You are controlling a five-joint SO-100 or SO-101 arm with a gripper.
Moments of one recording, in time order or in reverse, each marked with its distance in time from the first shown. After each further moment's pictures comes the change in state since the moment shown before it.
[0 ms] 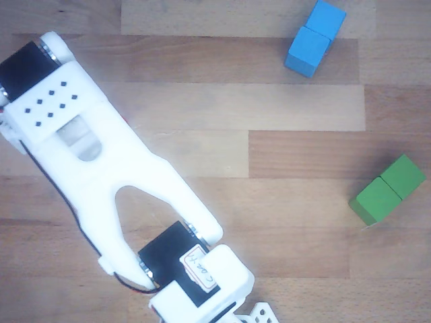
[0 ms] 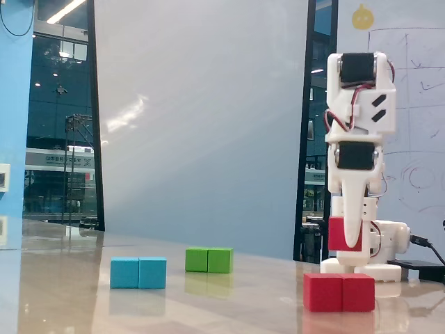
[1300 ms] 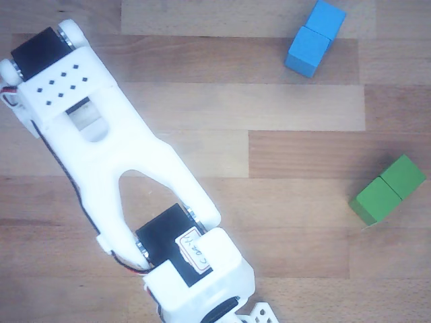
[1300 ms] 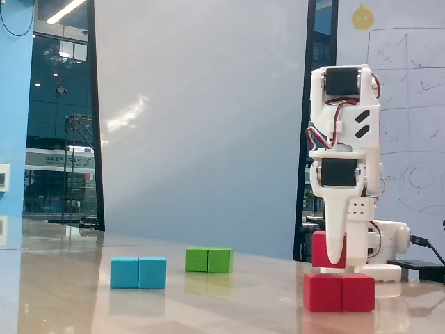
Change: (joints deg) arm 3.7 -4.4 -0.1 -3.0 0.0
